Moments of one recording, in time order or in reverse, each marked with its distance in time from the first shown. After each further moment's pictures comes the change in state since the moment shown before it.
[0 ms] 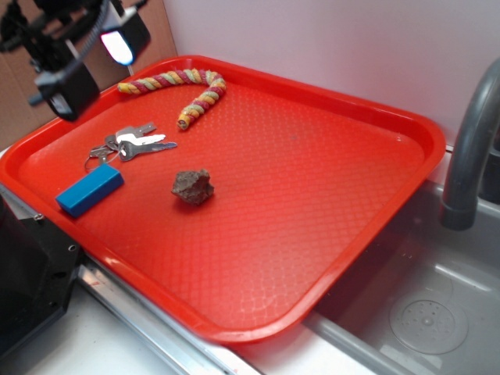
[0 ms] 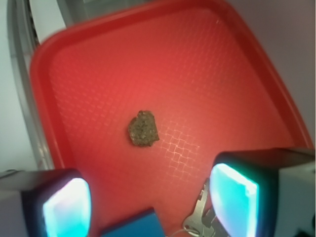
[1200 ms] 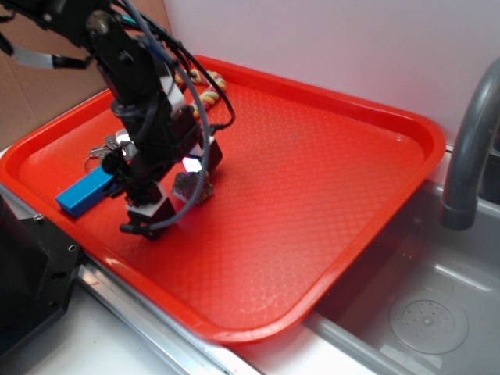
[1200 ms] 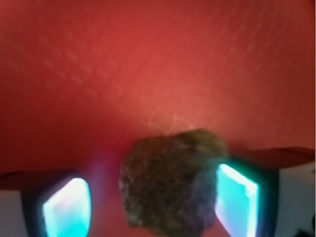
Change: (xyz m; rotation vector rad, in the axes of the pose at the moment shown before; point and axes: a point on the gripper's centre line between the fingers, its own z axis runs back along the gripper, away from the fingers) arm 0.010 -0.009 -0.116 -0.002 0.096 -0.117
